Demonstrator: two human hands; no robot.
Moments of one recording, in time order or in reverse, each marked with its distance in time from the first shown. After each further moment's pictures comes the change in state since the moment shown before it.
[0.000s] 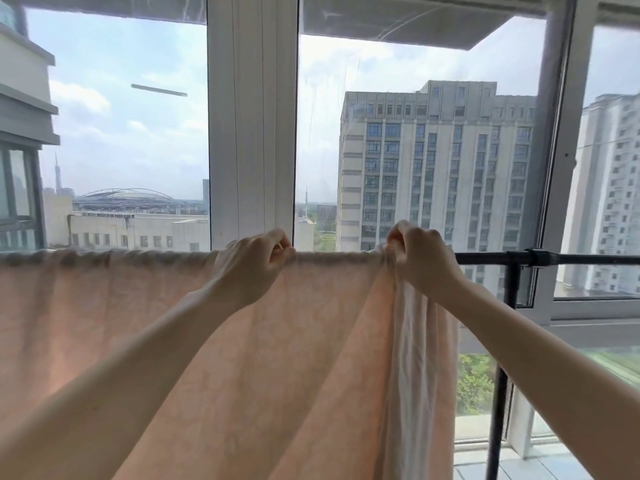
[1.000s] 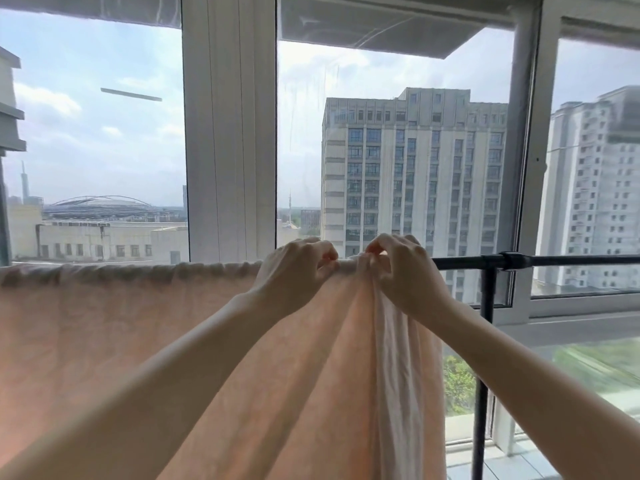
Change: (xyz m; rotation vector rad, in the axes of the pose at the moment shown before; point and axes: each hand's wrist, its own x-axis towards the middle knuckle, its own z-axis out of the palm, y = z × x) left_hand 0.022 0.063 0.033 -0.106 -0.064 0.219; right_hand -0.017 -0.001 0.003 0.070 0.095 -0.129
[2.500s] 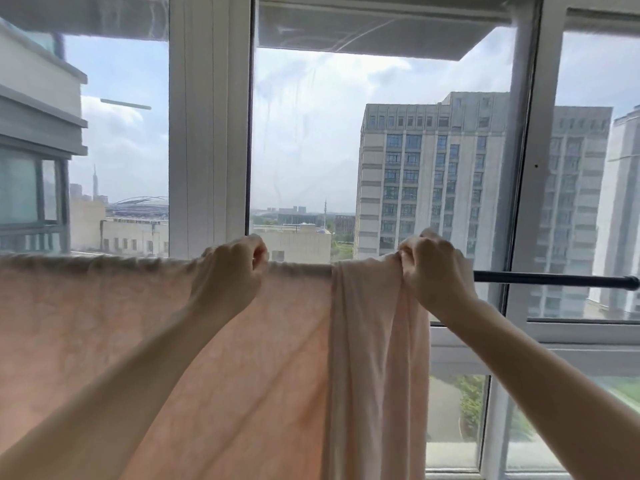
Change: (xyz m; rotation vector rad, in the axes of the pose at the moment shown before) left_hand 0.011 0.071 0.035 0.174 0.260 -0.323; right_hand 0.002 0.145 -0.076 -0.185 0.050 0.081
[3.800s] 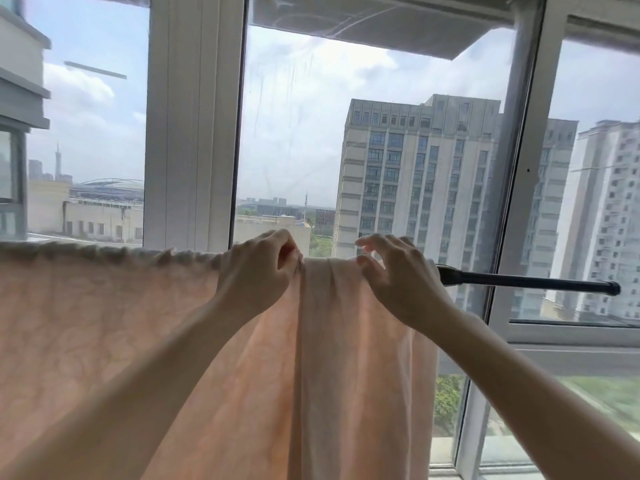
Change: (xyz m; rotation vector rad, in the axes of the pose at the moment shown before) left_hand 0.011 0.011 0.039 -0.139 -0.045 0.077; right_hand -0.005 -0.031 0.015 0.187 -0.209 -0.162
